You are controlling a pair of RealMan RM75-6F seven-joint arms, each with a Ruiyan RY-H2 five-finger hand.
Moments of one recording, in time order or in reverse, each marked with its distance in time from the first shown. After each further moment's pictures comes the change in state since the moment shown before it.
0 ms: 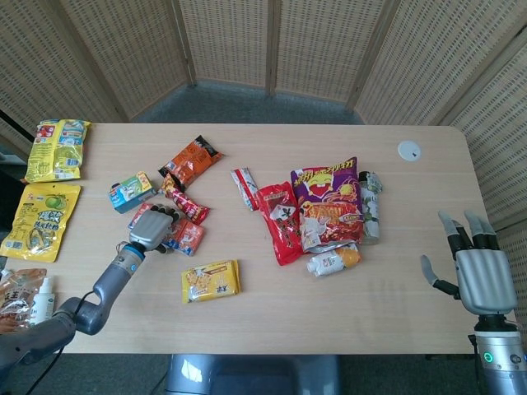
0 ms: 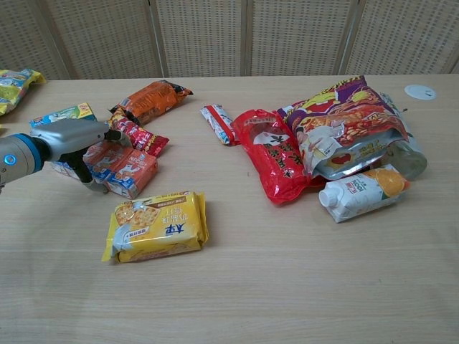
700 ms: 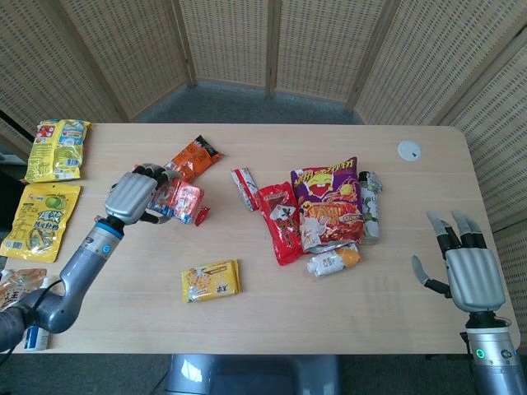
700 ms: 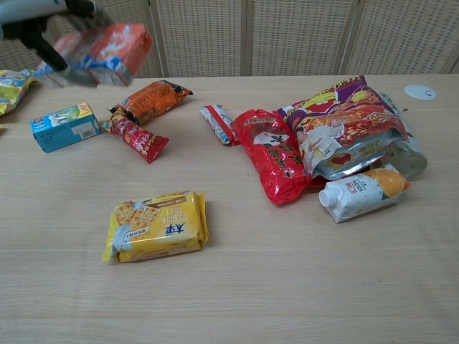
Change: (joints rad) left arm 0.005 0.438 -0.171 -0.598 -0.079 0.155 0.094; right arm 0.018 -0.037 -0.003 0.041 -0.017 -0.026 0.038
